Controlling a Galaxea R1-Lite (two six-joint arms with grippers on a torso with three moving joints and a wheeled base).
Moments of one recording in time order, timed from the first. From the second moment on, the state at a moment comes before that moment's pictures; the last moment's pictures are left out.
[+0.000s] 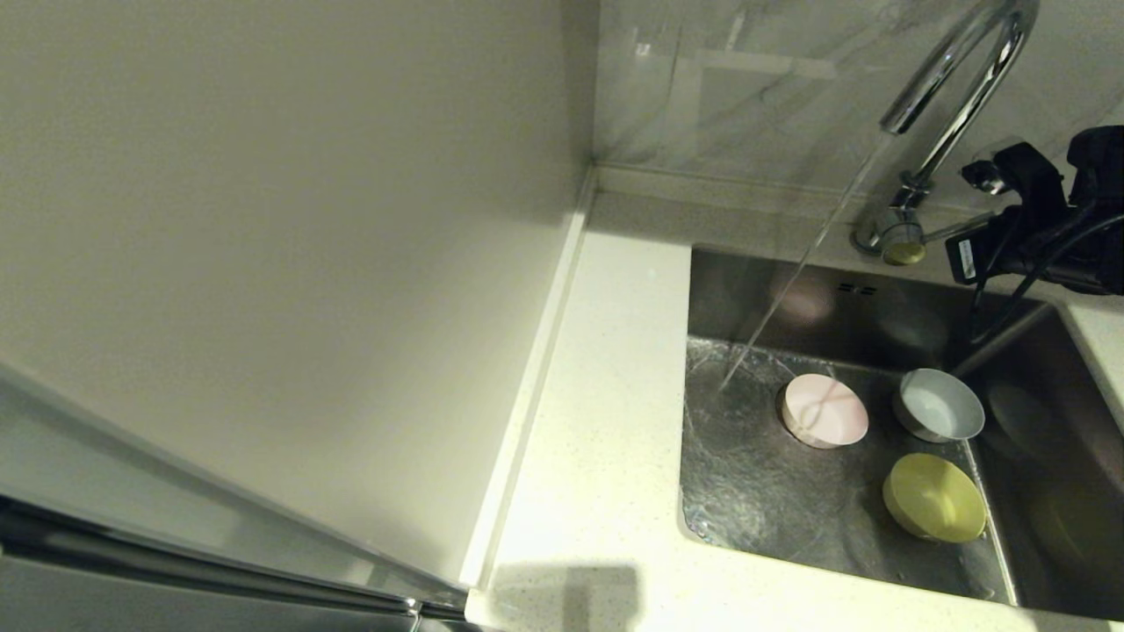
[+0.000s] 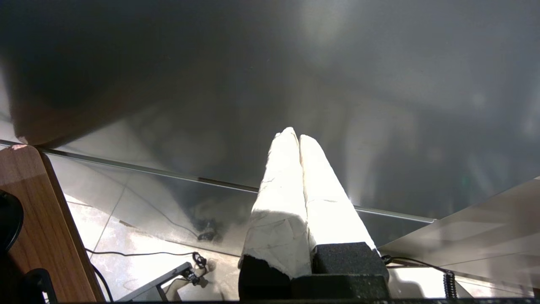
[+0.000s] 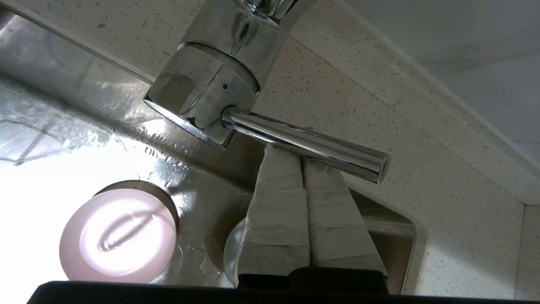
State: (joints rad) left arm 0.00 0.00 0.00 -0.01 0.00 -0.01; right arm -0.20 1.91 -1.50 -0.20 0.02 -0.44
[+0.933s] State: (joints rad) left arm 0.00 0.00 0.00 -0.01 0.00 -0.01; right arm -0.16 1.91 -1.50 -0.25 -0.02 -0.29
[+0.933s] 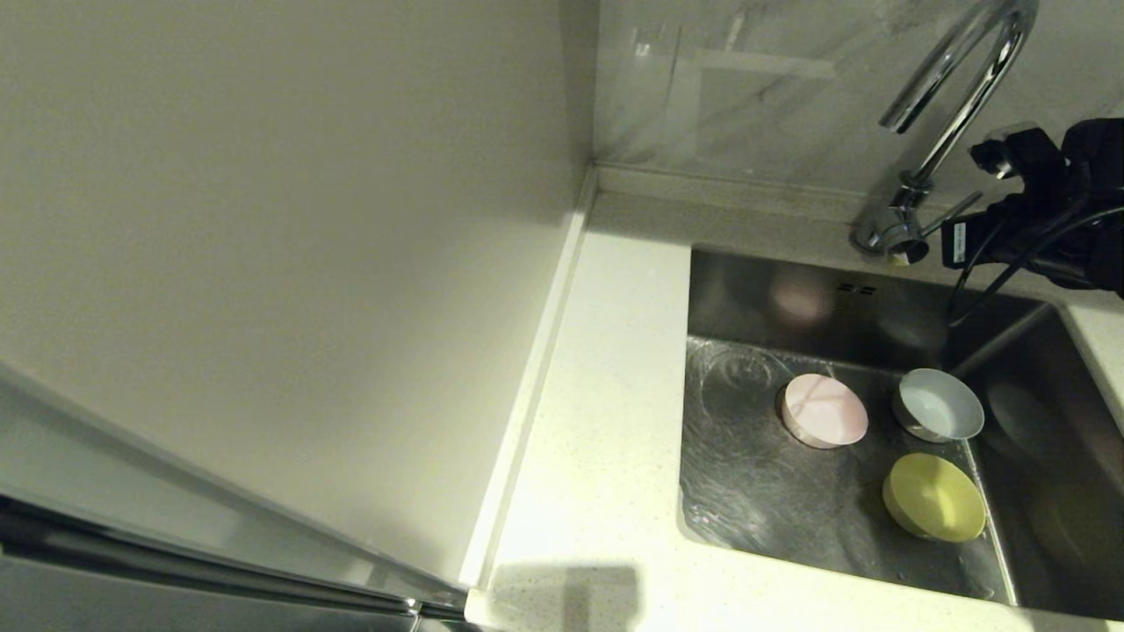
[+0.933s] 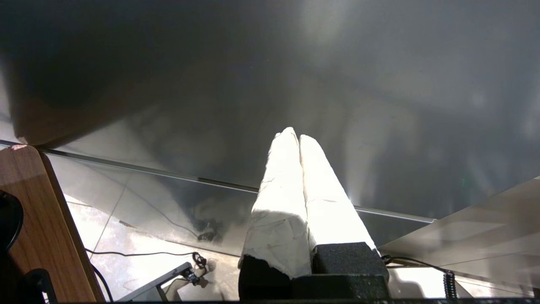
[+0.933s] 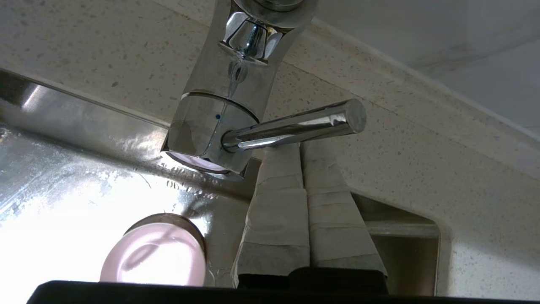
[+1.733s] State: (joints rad) left arm 0.00 0.00 0.00 -0.01 0.00 -0.01; right arm -0.19 1.89 -1.46 -0.25 -0.06 -0.25
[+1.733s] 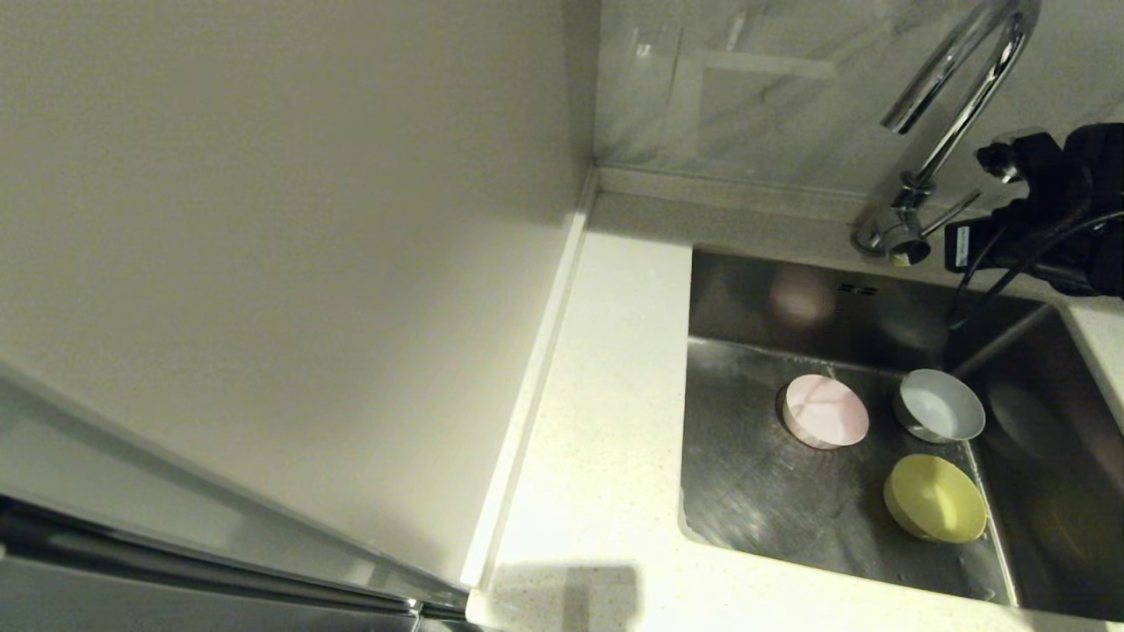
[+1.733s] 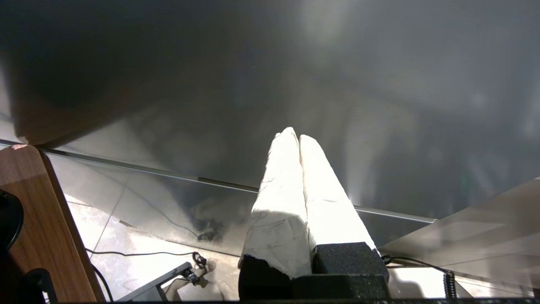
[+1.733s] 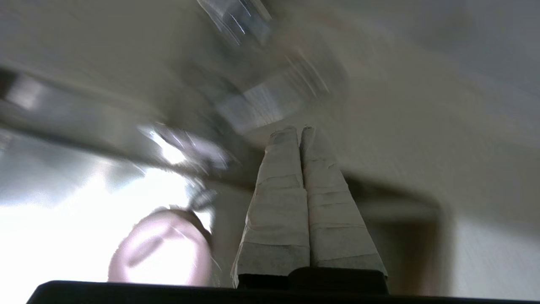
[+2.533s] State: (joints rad) left arm 0.00 0.00 0.00 -0.01 0.00 -0.01; right arm -0.34 1.72 -1.02 -0.05 -0.09 -0.35
